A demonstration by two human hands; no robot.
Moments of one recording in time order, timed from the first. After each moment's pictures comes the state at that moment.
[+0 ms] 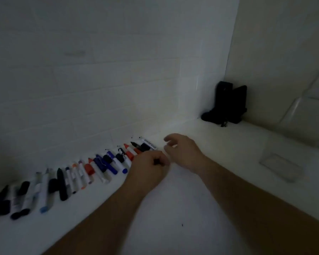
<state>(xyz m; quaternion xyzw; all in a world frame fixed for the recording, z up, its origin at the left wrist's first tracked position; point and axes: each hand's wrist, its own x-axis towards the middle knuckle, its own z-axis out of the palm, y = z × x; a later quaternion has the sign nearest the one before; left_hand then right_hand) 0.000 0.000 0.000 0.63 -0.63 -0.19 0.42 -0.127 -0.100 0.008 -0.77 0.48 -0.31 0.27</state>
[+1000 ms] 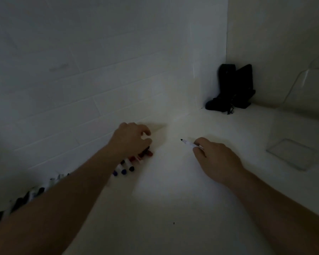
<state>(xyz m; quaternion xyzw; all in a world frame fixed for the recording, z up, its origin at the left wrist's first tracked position) 0.045 -0.063 0.064 0.74 -0.67 0.03 0.09 -0.228 -0.083 -0.014 -0.81 0.51 -0.28 0.12</state>
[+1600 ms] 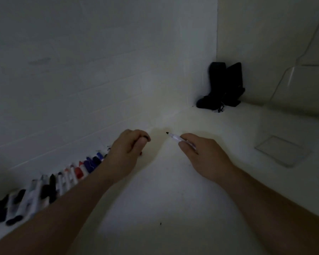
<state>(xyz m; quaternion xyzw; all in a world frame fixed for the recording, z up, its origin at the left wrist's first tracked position) 0.009 -0.017 0.034 0.60 -0.71 -0.05 0.35 -0.232 -0.078 -0.008 -0.81 0.42 -0.36 0.20</state>
